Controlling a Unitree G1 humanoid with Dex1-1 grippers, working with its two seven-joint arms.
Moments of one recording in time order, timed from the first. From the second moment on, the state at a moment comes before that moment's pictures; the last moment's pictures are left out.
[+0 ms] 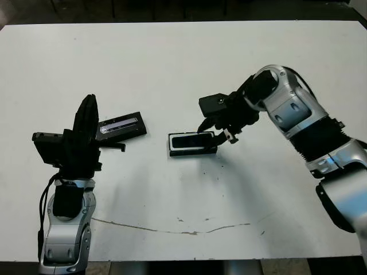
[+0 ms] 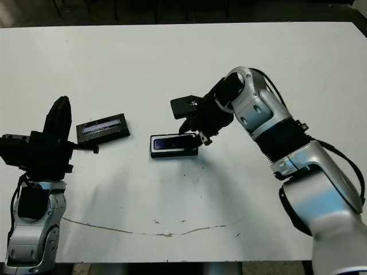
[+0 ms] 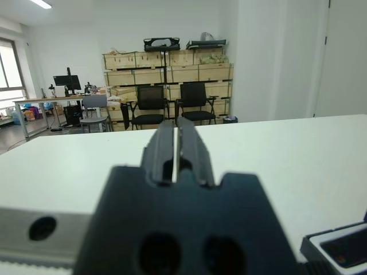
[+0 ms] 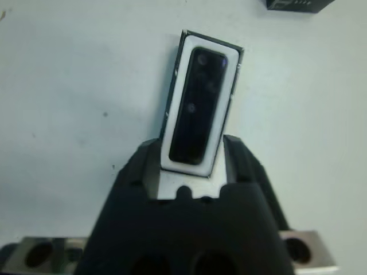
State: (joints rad) left arm 0.06 0.15 0.06 -0.38 -0.05 -0.09 -0.04; right arm -1.04 -0.54 0.58 0.37 -0.22 0.16 1.54
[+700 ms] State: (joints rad) left arm 0.06 0.16 0.07 -0.38 -0.05 -0.09 -0.05; right arm -0.89 -0.59 0.17 0.09 -0.01 0.39 1.18
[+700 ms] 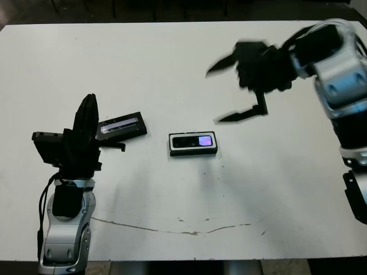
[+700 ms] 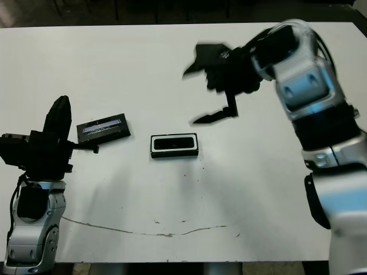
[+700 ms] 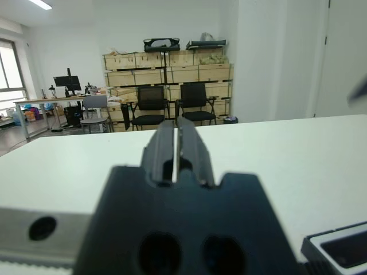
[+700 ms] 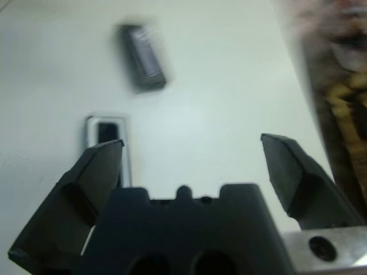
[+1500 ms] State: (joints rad) left arm -0.39 0.74 0.14 -0.10 -0.24 0.21 -0.69; right arm -0.40 -0.54 -0.12 0.13 0.29 0.12 0.89
